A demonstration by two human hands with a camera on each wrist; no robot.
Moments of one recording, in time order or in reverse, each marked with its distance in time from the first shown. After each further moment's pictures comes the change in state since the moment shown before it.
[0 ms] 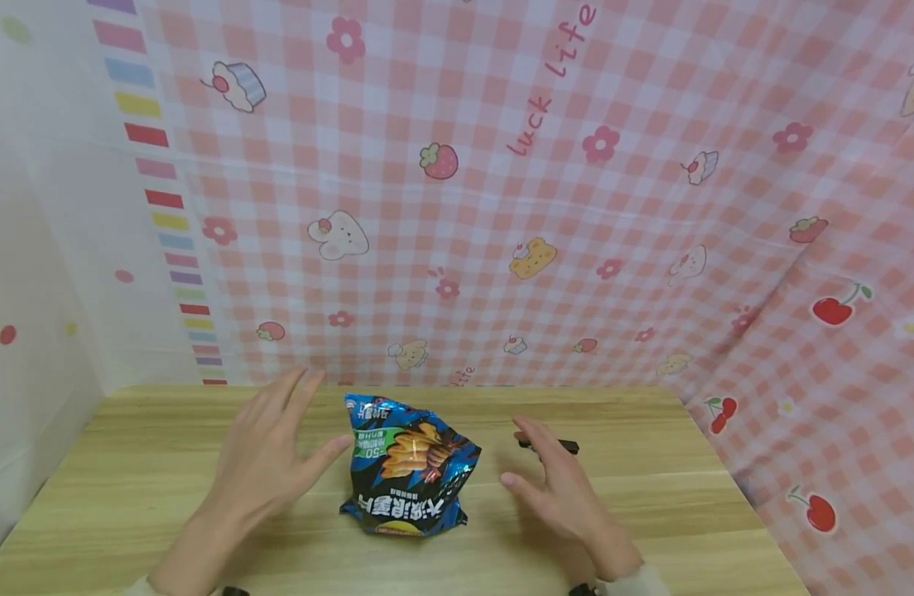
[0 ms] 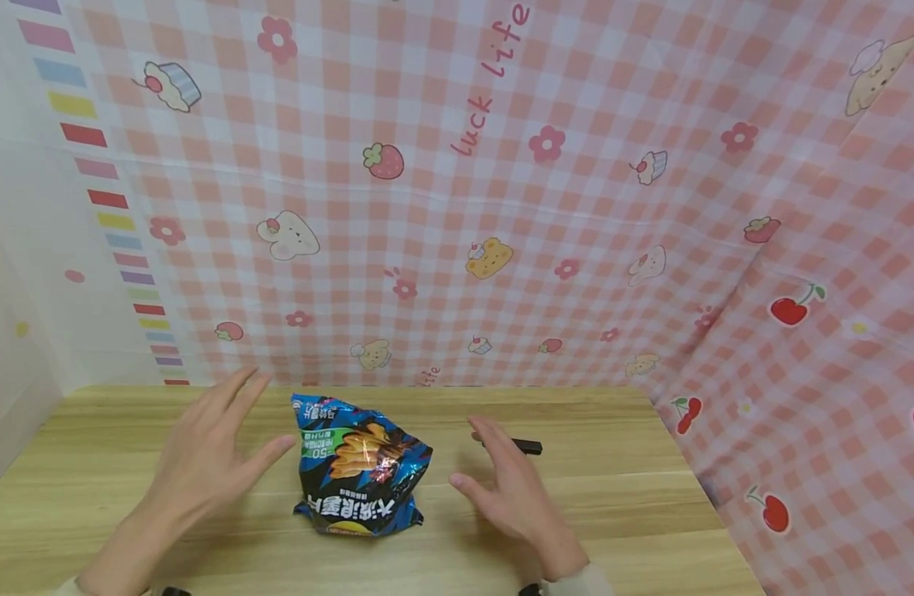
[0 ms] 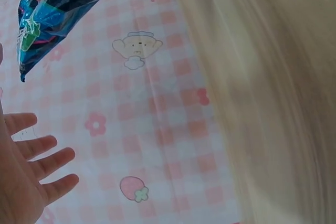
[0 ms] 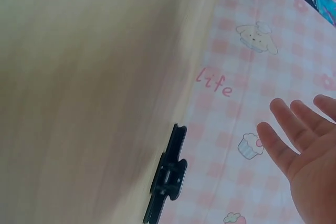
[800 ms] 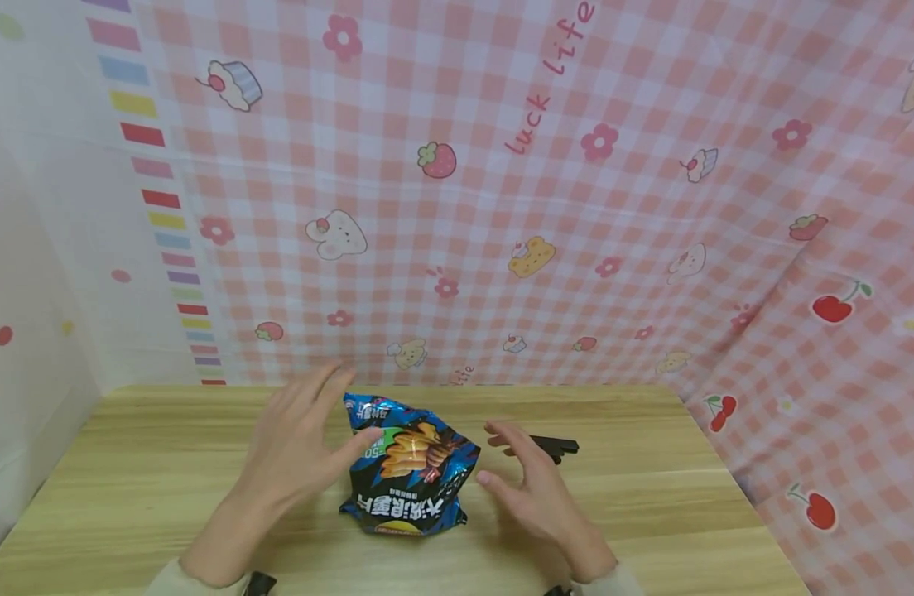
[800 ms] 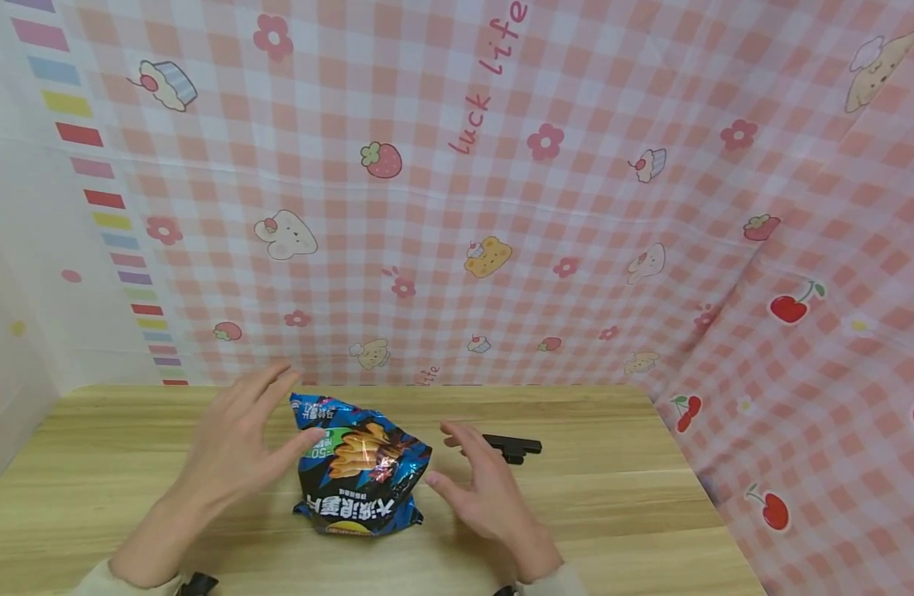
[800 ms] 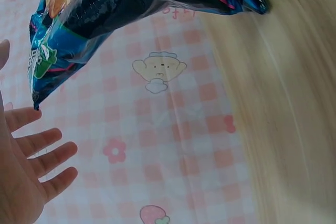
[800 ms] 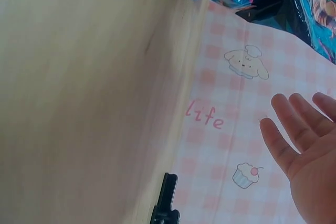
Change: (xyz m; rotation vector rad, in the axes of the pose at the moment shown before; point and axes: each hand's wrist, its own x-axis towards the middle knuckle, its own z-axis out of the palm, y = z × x) left_hand 0.021 0.024 0.007 -0.047 0.037 0.088; right_hand 0.010 -0.022 0.021 0.175 0.033 -0.019
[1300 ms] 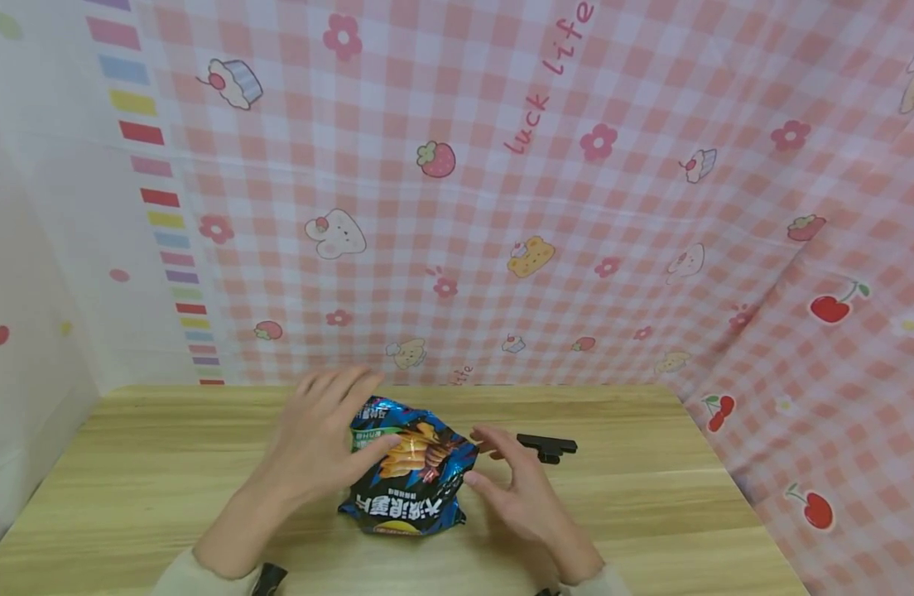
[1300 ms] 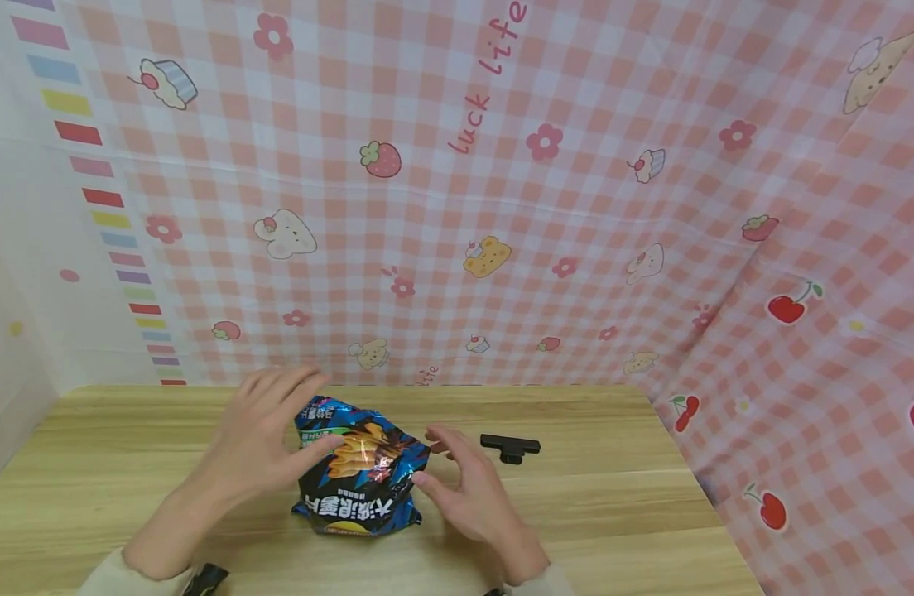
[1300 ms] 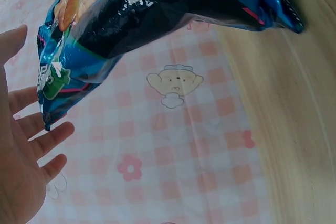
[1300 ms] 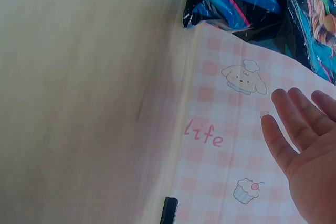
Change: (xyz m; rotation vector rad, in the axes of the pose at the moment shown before) left_hand 0.014 0.011 0.008 0.049 -0.031 0.191; right_hand 0.001 -0.005 0.013 0.076 -0.010 0.010
